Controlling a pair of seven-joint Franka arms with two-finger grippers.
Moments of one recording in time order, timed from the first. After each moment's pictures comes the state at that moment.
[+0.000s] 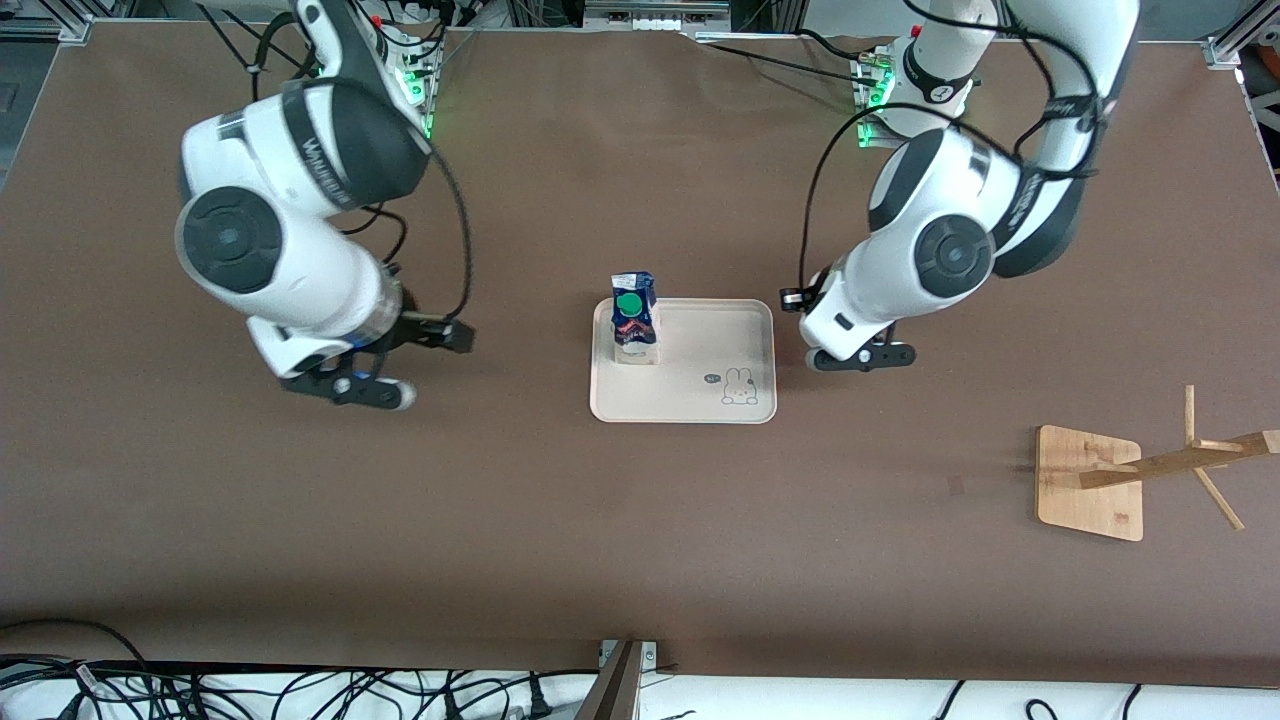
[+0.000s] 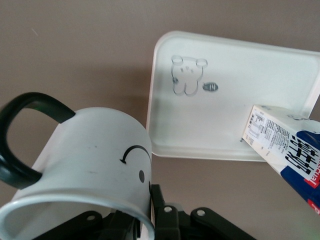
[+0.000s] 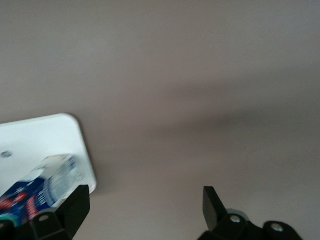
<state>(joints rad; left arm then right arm) -0.27 0.39 -0.18 -1.71 -0.23 1.84 -0.53 0.46 0.50 -0.16 -1.22 0.12 1.59 0.48</state>
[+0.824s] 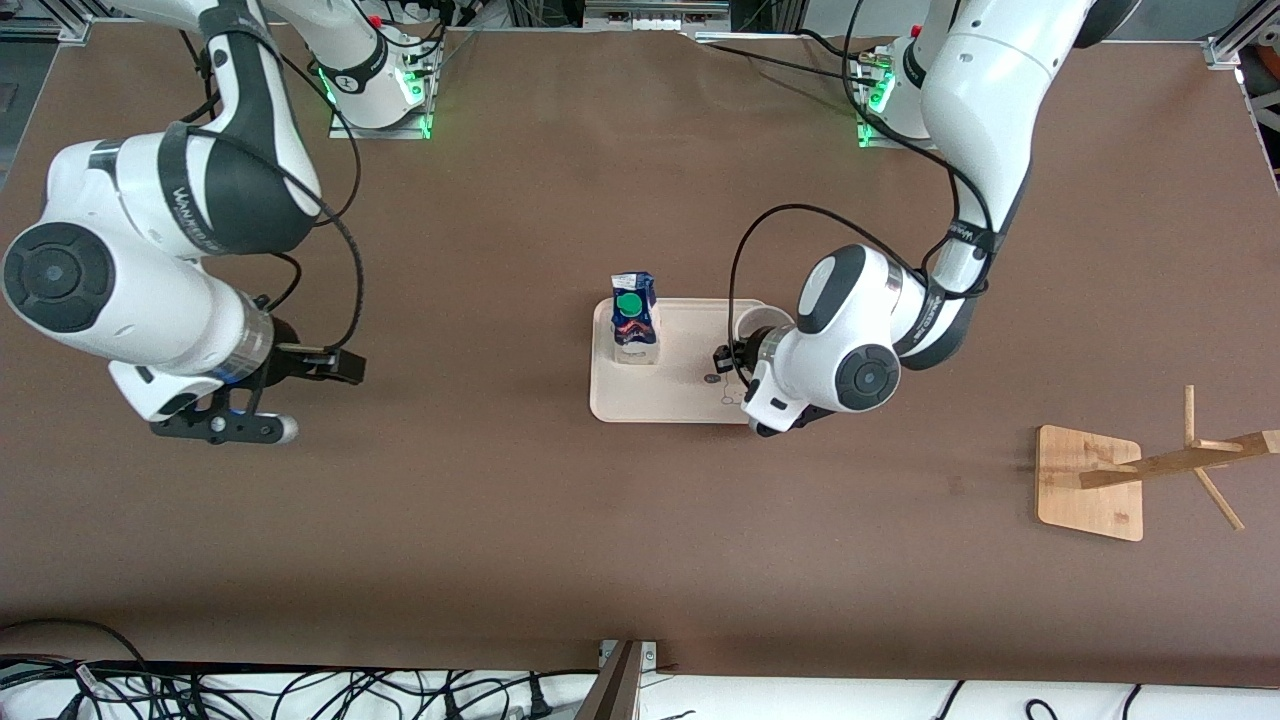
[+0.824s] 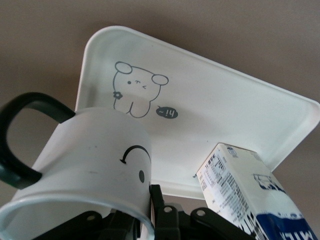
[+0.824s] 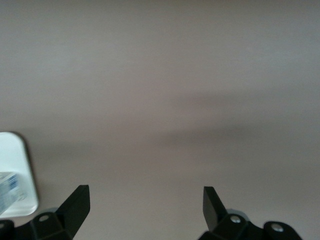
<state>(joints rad) -0.31 0.75 -0.18 -1.39 -0.33 1.85 -0.69 0.39 0.48 -0.25 -1.27 0.08 1.65 0.23</state>
